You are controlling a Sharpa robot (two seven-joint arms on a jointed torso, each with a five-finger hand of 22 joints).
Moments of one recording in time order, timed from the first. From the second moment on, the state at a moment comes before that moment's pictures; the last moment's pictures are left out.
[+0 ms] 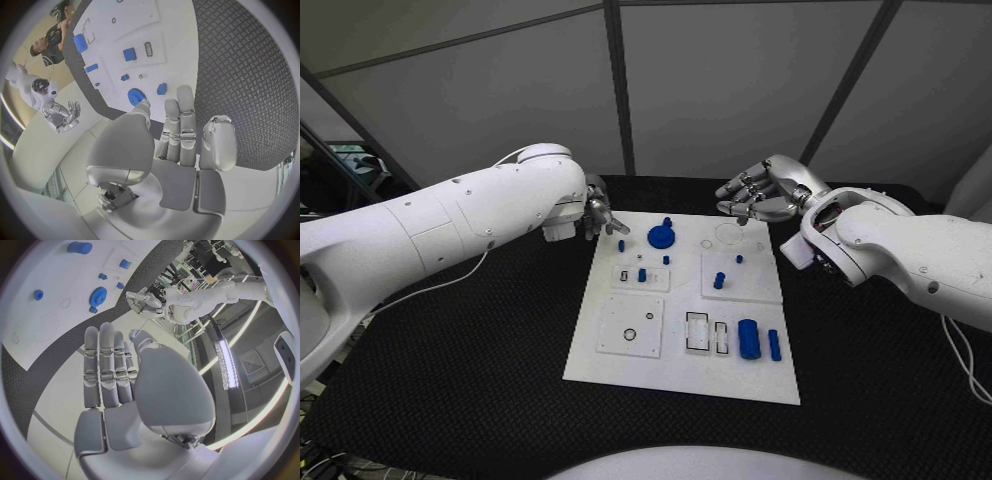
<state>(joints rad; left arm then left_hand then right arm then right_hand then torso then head) 1.32 -0.52 0.00 1.07 -1.09 0.23 -0.60 1.22 -0.07 0.03 0.28 0.19 0.91 0.10 0.38 0.53 1.20 0.02 0.83 0.74 1.43 -0.04 0.45 0.82 0.05 1.43 0.07 1.38 1.31 1.25 -0.81 -0.01 1.49 -0.85 -0.39 0.01 1.48 -0.17 0.18 0.24 0.48 1.06 0.15 0.09 0.07 1.31 0.06 0.21 0.33 1.36 0.00 0.40 0.55 0.17 1.02 0.11 0.68 0.50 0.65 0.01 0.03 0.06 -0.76</state>
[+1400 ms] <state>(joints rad) 1.30 -0.44 -0.01 0.94 -1.10 0.32 -0.56 1.25 -0.01 -0.02 0.27 0.19 0.96 0.09 0.36 0.47 1.21 0.02 0.85 0.74 1.43 -0.04 0.45 0.83 0.05 1.44 0.06 1.40 1.31 1.25 -0.80 -0.01 1.49 -0.85 -0.39 0.01 1.48 -0.17 0.18 0.24 0.48 1.06 0.14 0.09 0.07 1.31 0.06 0.21 0.33 1.36 -0.01 0.40 0.55 0.17 1.02 0.11 0.68 0.50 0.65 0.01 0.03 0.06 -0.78</state>
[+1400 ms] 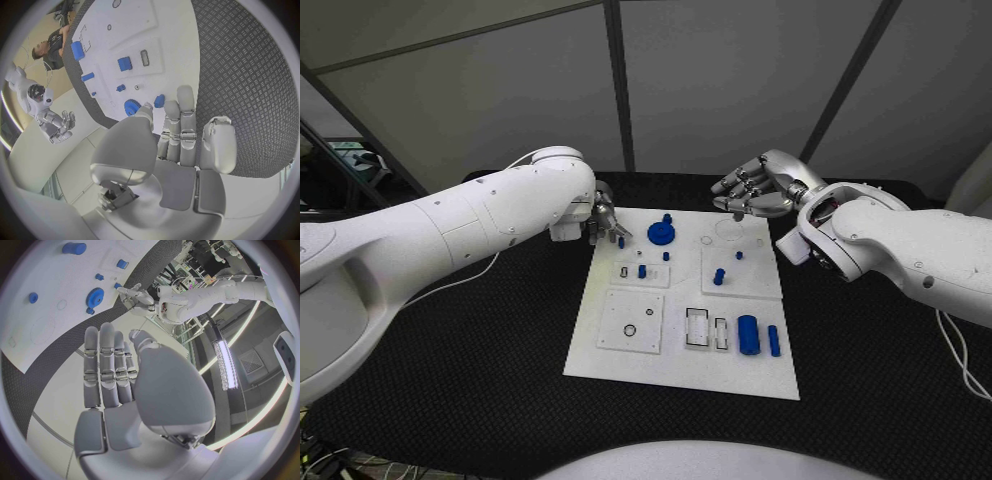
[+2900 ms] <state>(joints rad) 1.30 -0.53 -0.01 1.07 -1.04 0.28 -0.51 1.28 -0.09 0.54 0.14 0.14 0.97 0.09 0.41 0.52 1.23 0.00 0.83 0.69 1.44 -0.04 0.44 0.83 0.05 1.45 0.06 1.40 1.31 1.25 -0.79 -0.01 1.48 -0.85 -0.39 0.01 1.48 -0.17 0.18 0.24 0.48 1.06 0.14 0.09 0.07 1.31 0.06 0.21 0.33 1.36 -0.01 0.40 0.55 0.17 1.02 0.11 0.68 0.50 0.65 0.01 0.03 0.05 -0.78</state>
